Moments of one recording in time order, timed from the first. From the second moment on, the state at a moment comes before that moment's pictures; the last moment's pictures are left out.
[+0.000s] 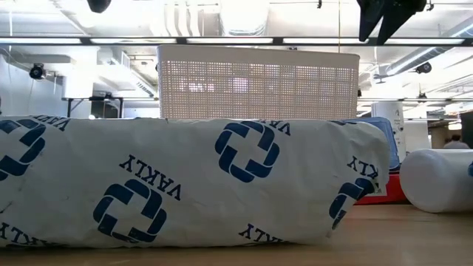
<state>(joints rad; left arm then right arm) -0.04 0.73 0.87 -0.20 -0.49 -0.33 0.04 1.24 1.45 -1.56 0.53 0.91</state>
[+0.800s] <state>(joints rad) 0.37 1.50 1.58 -0.84 0.01 -0.11 0.04 1.24 1.48 -1.33 0.57 0.94</state>
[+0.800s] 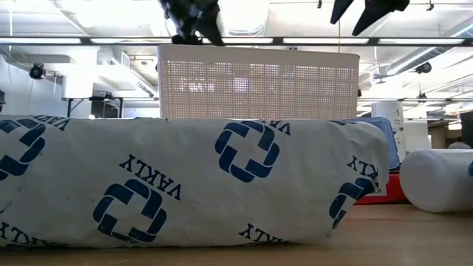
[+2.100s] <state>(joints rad) -0.65 1.21 0.96 -1.16 0.22 -2.13 -0.23 1.24 1.48 -1.01 0.80 0.49</state>
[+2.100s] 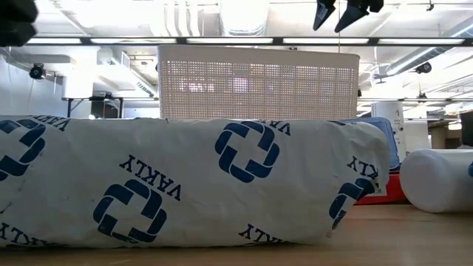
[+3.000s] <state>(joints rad) -0.83 1.35 0.58 -0.55 0.27 -2.32 -0.24 1.24 1.47 -1.02 0.89 0.45</state>
